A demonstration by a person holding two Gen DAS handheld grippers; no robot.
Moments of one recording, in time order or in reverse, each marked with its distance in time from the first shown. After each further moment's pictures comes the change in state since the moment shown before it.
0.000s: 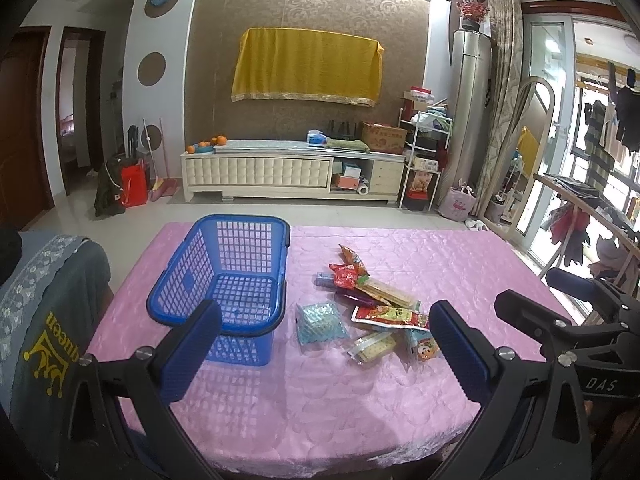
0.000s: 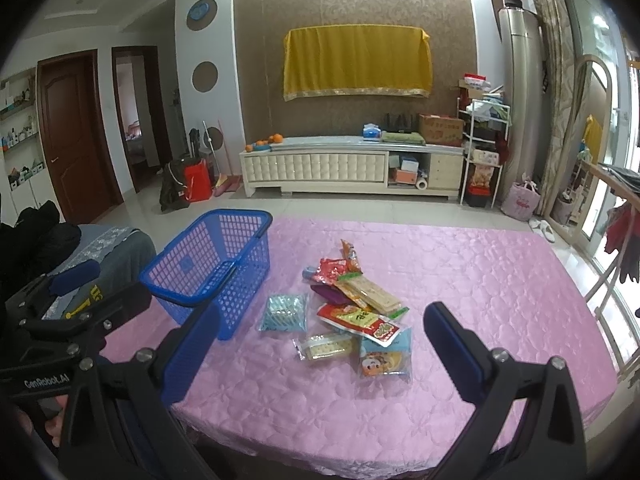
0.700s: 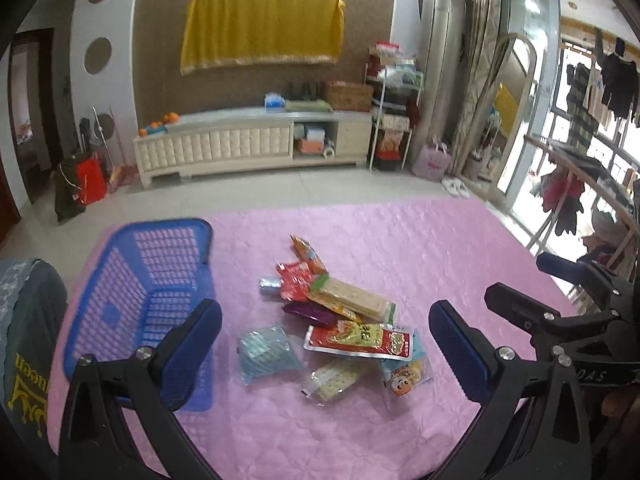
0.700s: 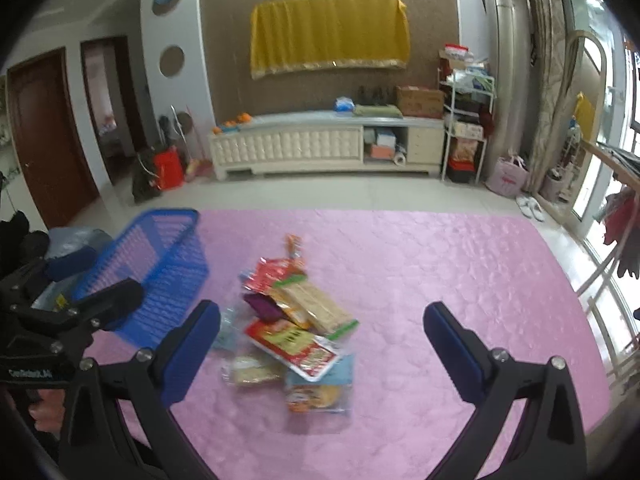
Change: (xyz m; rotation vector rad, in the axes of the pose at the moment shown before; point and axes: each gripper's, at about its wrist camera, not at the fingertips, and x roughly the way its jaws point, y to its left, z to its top) left arm 0.131 -0.059 0.041 0.081 0.179 -0.106; right arm 0.090 -0.092 0.025 0.044 0.113 -0.056
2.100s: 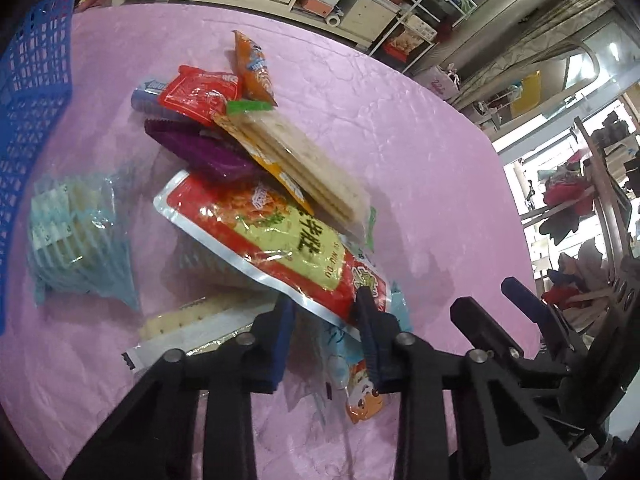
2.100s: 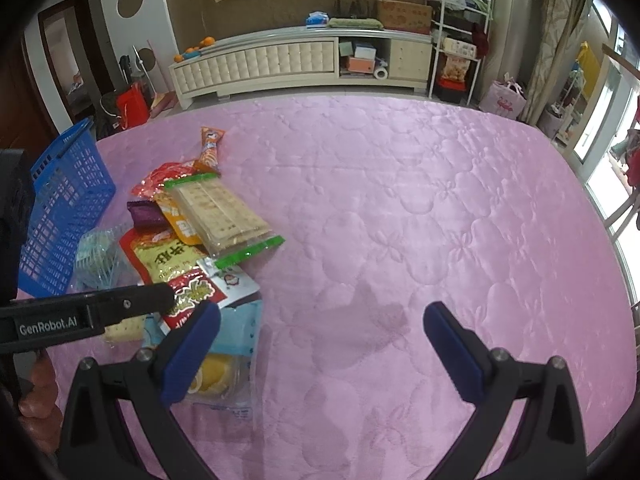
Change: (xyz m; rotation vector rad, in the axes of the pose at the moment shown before) left arm 0.189 -0.023 -0.069 -0.373 0.444 -0.235; right arm 0.126 -0.078 -0.060 0.035 0.266 -0.042
